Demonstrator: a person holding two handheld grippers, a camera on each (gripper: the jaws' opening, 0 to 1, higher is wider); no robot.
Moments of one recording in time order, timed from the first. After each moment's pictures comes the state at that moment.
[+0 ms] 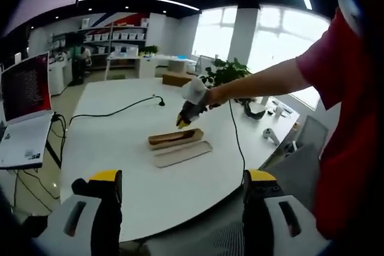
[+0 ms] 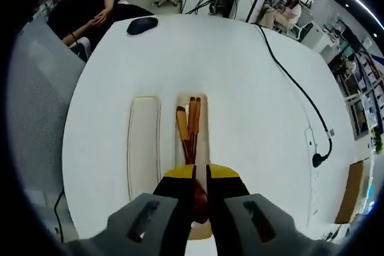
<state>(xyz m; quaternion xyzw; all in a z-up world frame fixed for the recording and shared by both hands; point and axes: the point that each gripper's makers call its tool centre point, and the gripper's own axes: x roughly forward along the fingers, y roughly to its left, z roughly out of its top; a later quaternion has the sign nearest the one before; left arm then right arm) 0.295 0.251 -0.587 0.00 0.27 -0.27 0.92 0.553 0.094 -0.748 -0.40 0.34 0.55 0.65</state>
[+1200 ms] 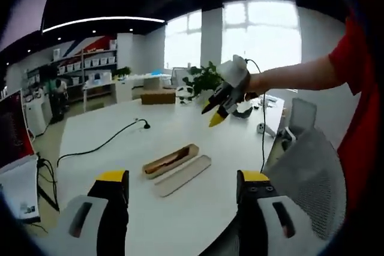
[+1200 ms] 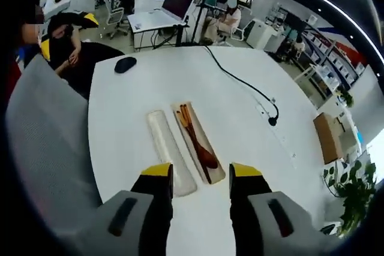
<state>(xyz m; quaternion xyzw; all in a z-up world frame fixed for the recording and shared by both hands) 0.349 0.233 -0.589 0.04 0.17 -0.37 0.91 0.477 0.013 -0.648 -0.31 0.32 0.42 0.79</state>
